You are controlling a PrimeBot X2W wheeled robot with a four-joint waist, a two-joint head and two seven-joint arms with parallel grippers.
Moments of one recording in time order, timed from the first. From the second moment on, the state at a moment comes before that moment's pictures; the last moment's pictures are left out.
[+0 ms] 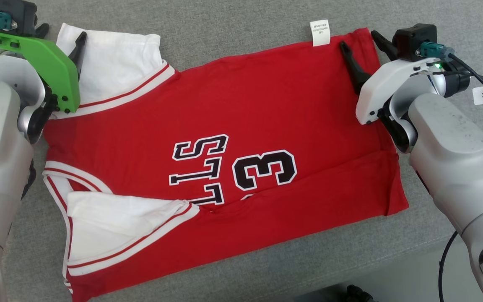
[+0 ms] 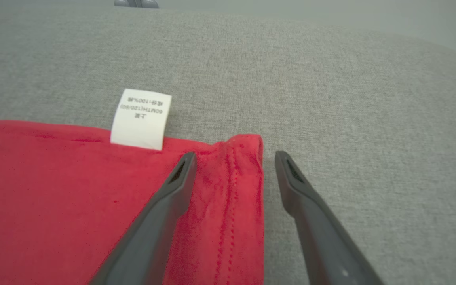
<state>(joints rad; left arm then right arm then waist) -1.09 0.40 -0.62 0.89 -0.60 -0.13 0.15 -1.02 -0.24 0.58 0.97 0.54 0.13 -0.17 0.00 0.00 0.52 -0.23</state>
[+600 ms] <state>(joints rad) -1.13 0.39 -0.73 0.85 -0.76 -0.13 0.02 -1.07 -0.27 0.70 1.05 0.66 0.13 -0.22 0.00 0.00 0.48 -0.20</state>
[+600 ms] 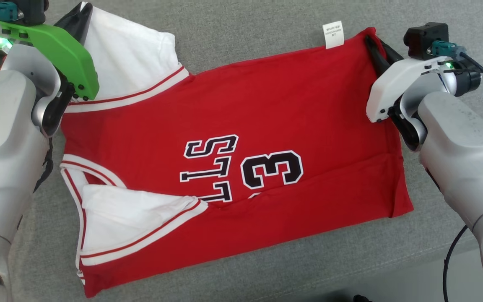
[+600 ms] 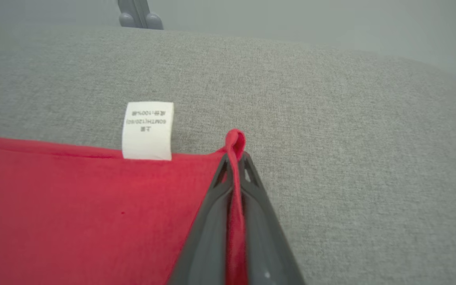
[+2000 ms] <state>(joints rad) -0.25 0.35 -0.52 0.13 -0.78 0.09 -0.26 -0.43 -0.35 0.18 0.53 0.39 0.13 -0.26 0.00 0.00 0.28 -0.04</state>
